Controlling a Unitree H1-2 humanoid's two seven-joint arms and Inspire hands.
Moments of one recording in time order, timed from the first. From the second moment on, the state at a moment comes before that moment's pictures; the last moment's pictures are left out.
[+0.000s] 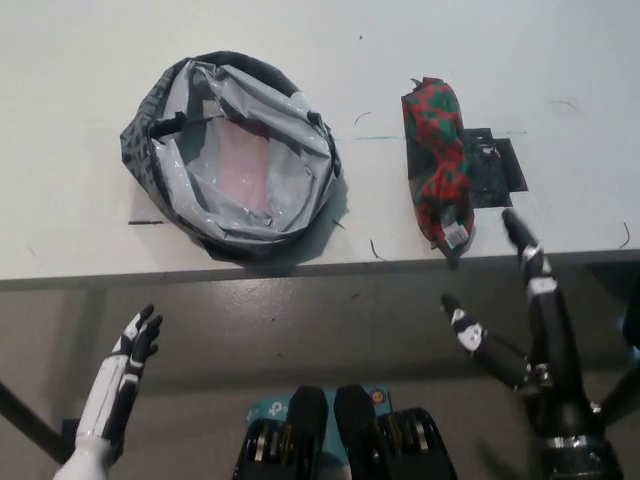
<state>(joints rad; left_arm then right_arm) 0.03 0.20 0.02 0.05 0.06 -0.12 -0.03 -0.12 0.01 0.06 -0.20 -0.32 -0.31 -0.09</state>
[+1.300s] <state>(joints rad) 0.00 0.21 -0.02 0.04 0.09 -0.15 -0.05 -1.17 -0.12 0.02 0.59 -0.73 0.42 0.19</state>
